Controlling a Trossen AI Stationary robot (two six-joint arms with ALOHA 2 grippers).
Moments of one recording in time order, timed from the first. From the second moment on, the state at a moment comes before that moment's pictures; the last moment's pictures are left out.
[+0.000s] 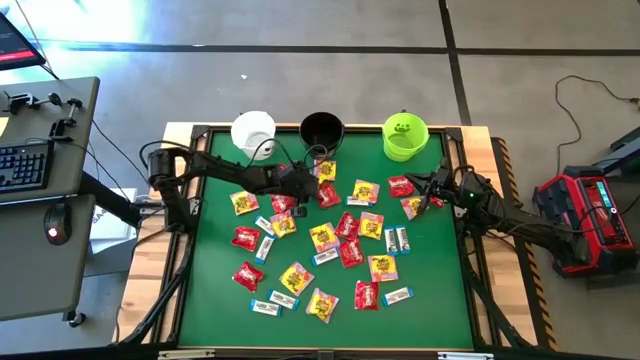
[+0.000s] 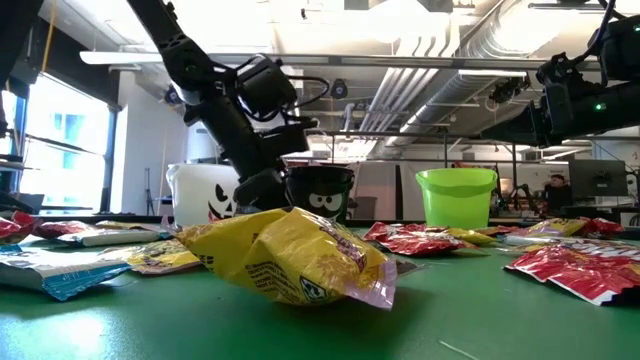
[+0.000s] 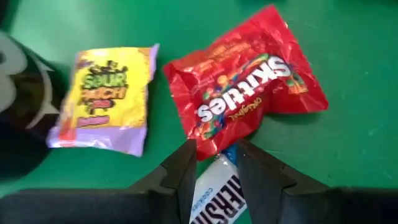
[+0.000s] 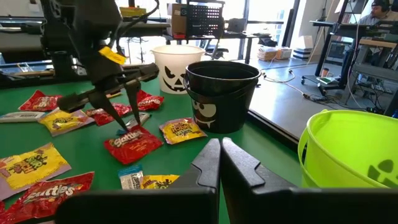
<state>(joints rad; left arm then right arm) 0.25 1.83 0.89 0.05 -0.09 0.34 -0.45 0.13 0.01 0.02 0.05 -0.05</state>
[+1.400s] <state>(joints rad) 0.24 1.74 0.89 0.08 -0.01 0.34 -0.45 0.13 0.01 0.02 0.05 -0.05</state>
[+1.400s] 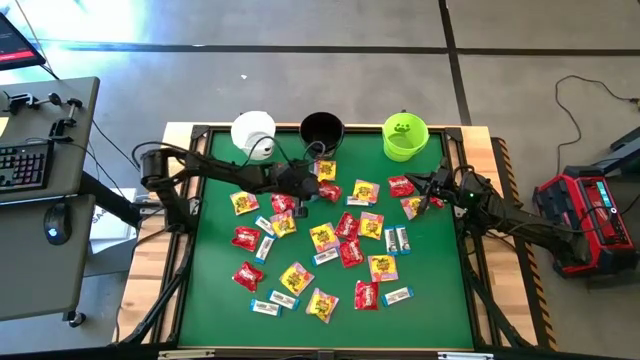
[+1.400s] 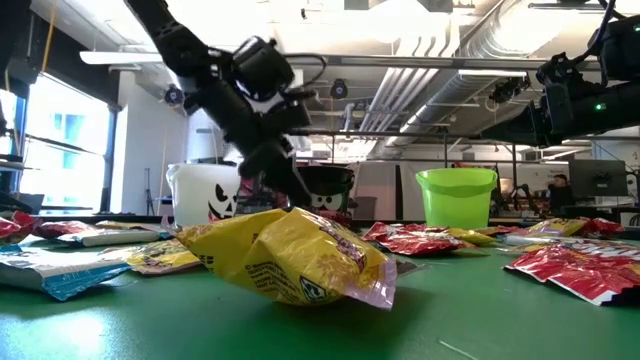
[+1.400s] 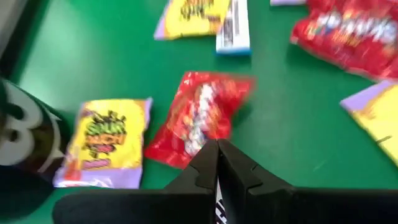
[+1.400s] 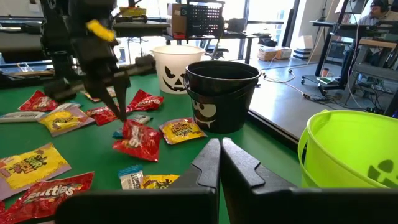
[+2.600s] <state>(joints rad) 0.27 1.88 1.03 -0.08 -0.01 0.30 -0.45 0.13 0.01 0.02 0.05 -0.05</state>
